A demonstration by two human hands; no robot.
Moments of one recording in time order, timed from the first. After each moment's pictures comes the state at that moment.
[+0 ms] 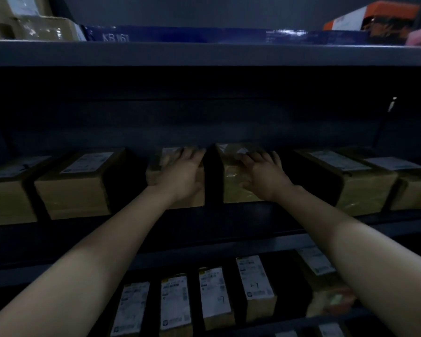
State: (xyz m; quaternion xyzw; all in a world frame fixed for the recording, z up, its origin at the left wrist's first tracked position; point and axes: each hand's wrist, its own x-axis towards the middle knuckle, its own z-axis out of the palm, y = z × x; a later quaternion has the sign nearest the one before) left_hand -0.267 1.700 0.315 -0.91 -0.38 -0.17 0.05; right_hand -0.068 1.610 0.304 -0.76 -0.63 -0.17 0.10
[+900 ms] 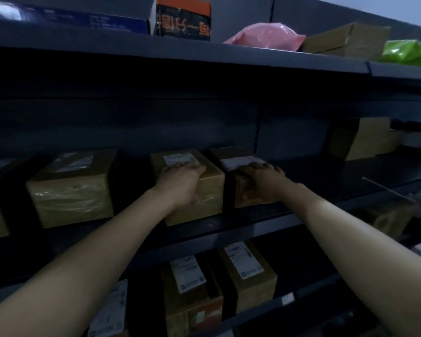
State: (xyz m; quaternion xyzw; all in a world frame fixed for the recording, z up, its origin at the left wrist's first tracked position) left_hand 0.063 1.543 0.316 -0.95 -0.29 -0.07 0.05; right_hand 0.264 1.435 0.302 -0.84 -0.54 -0.05 0.00
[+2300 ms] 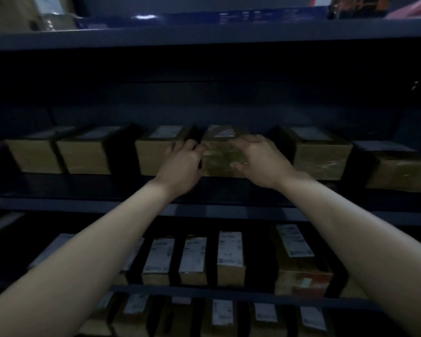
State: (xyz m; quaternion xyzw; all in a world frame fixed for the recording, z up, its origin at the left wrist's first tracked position) left_hand -0.213 1.576 0.299 -0.87 -0.43 -0.21 0.13; right_hand -0.031 1.505 0.323 -0.64 -0.74 -0.09 0.19
